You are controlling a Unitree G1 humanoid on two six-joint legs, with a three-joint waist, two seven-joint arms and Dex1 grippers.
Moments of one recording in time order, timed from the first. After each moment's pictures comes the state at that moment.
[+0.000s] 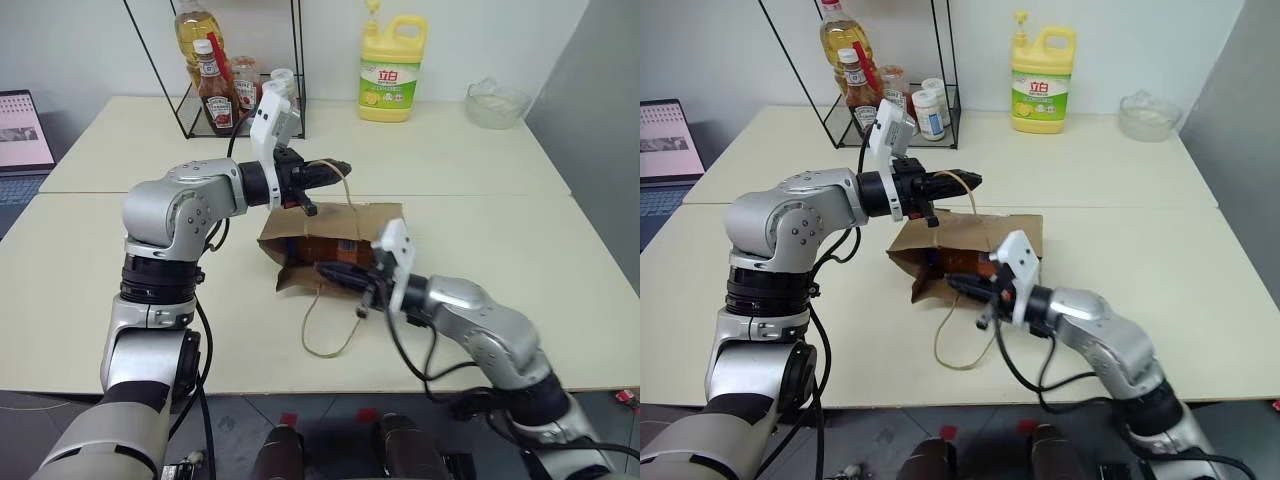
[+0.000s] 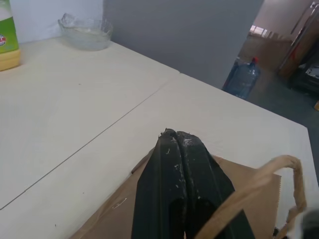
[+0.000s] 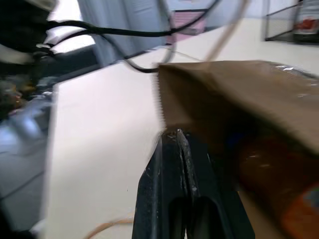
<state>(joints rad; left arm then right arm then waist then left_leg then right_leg) -0.96 0.48 0.00 0.09 -0.57 0.93 -0.81 -0.47 -0.28 0.34 -0.26 0.48 0.53 0.49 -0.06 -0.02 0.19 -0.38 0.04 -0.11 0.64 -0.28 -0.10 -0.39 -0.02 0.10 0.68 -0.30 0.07</state>
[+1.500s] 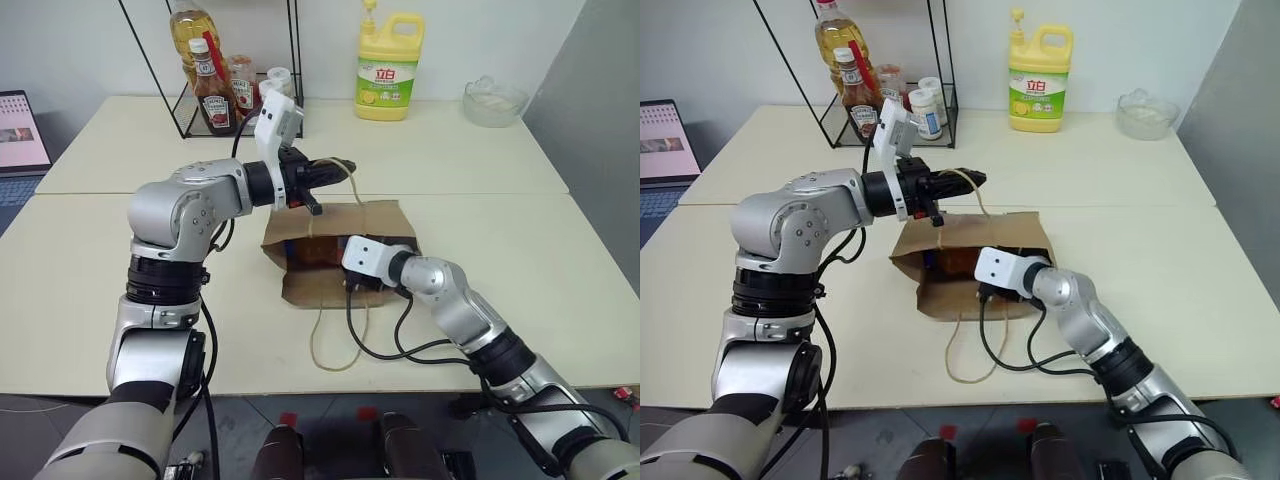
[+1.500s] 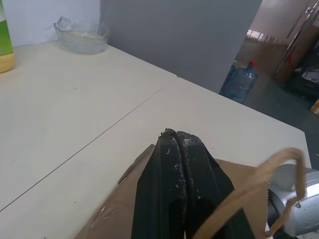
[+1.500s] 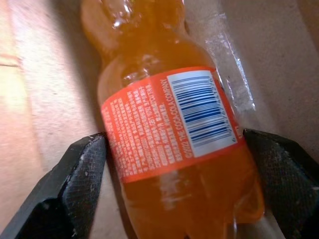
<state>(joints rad) -0.95 0.45 0.01 0.06 -0.58 0.93 -0.79 -0.64 -0.35 0.50 0.09 -0.40 0.31 0.54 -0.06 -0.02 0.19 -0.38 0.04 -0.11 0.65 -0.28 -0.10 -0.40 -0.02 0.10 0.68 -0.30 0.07</state>
